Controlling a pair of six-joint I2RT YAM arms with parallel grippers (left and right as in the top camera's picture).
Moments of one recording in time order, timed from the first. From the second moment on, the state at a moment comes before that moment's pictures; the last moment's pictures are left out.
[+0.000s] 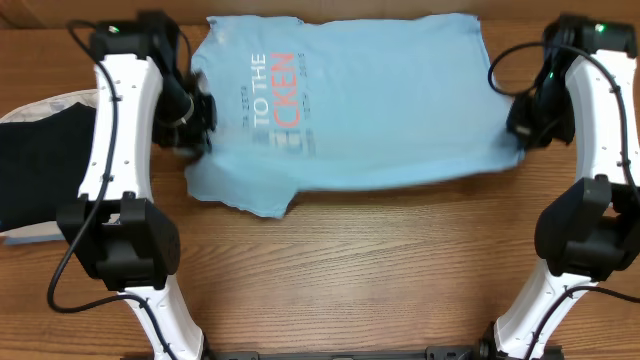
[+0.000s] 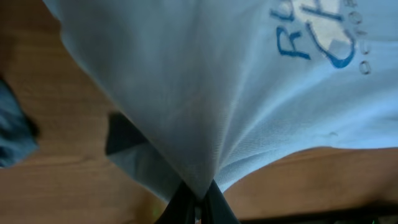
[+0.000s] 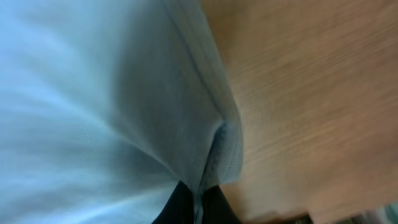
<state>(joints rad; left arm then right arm) 0.02 2.06 2.03 -1.66 0.18 -0.10 -0.18 2.08 1.99 -1.62 0.06 0.28</state>
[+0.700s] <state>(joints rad) 0.01 1.69 1.37 -1.43 0.15 -0.08 -0.33 1.89 1.50 -1.48 0.03 0.28</state>
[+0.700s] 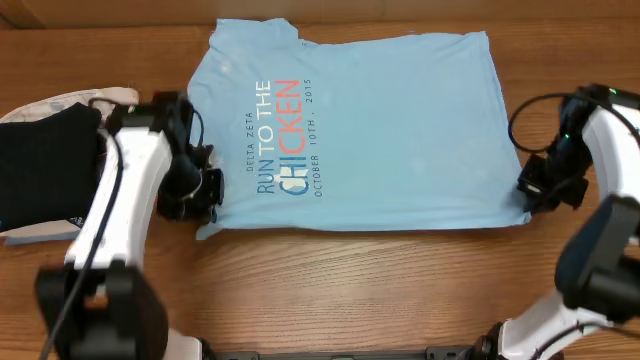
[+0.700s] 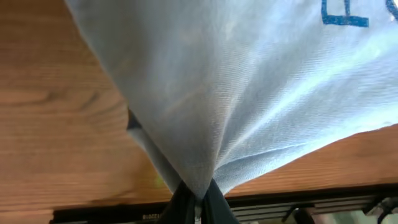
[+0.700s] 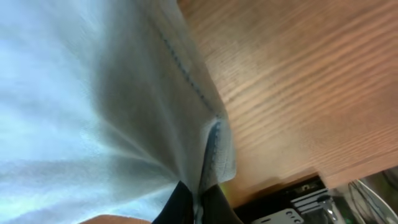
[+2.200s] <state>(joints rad) 0.01 1.50 1.14 -0.81 0.03 -0.33 -0.32 1.65 1.33 -0.96 -0.14 0.27</state>
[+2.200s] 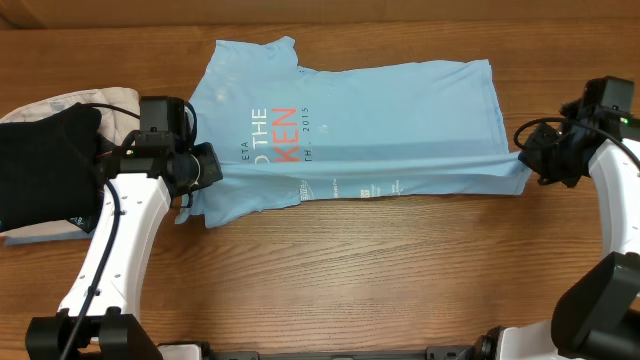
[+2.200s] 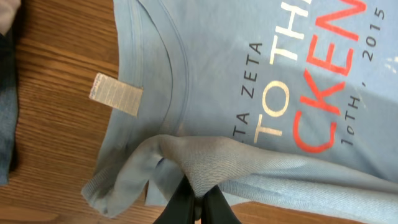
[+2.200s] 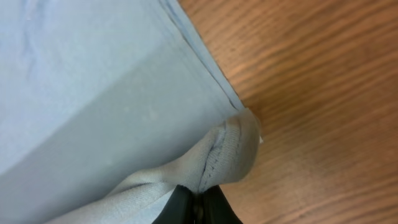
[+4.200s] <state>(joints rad) 0.01 1.73 1.14 -0.75 0.03 -0.34 -0.22 1.80 1.33 -0.85 -0.05 0.23</state>
